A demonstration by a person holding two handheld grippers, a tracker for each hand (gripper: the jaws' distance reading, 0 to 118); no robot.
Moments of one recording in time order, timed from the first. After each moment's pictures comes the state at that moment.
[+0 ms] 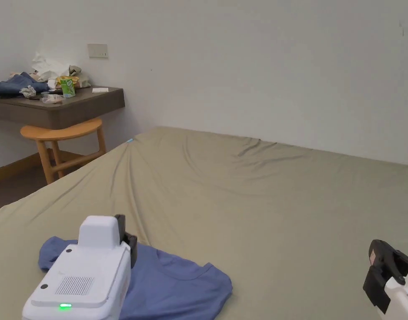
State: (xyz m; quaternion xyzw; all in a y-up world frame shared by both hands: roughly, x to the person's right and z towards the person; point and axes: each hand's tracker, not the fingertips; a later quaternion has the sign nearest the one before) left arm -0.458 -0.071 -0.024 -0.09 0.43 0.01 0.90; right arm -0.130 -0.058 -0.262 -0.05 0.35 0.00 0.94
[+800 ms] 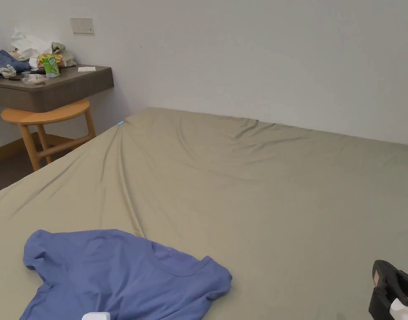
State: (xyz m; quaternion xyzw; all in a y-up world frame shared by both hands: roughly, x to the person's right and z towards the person) left arm -0.507 -0.242 -0.033 -0.39 0.42 0.13 0.81; right arm -0.161 -0.103 -0.280 -0.11 0.34 0.05 0.93
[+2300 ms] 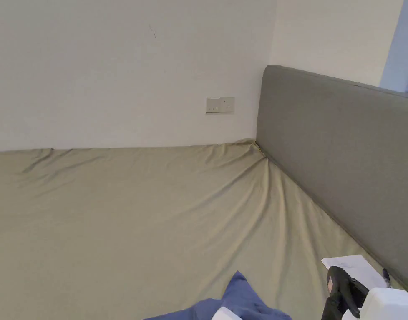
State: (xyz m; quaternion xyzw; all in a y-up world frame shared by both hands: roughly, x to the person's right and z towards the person) left arm -0.032 -0.200 -0.292 -0.30 -0.12 -0.15 0.93; right arm 0.175 -0.085 -0.257 -0.07 0.10 -0.01 0.99
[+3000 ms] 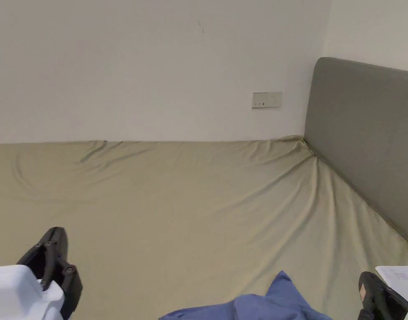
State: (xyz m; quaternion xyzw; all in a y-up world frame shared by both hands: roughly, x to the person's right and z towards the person) left arm -0.223 -0.043 -0.106 0.08 0.30 -0.02 0.95; right arm 0.148 -0.092 -0.258 -0.04 0.16 0.01 0.99
